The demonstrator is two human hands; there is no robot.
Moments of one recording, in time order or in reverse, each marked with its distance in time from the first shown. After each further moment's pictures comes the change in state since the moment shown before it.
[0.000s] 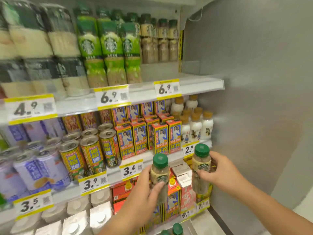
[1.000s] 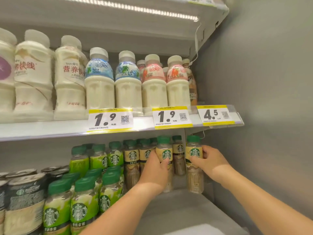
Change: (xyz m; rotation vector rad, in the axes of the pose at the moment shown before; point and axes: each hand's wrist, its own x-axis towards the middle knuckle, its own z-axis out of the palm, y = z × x) left_hand 0.370 0.274 -0.110 0.184 0.487 0.075; right_hand 0.354 -0.217 -0.163 0.150 0.131 -0.311
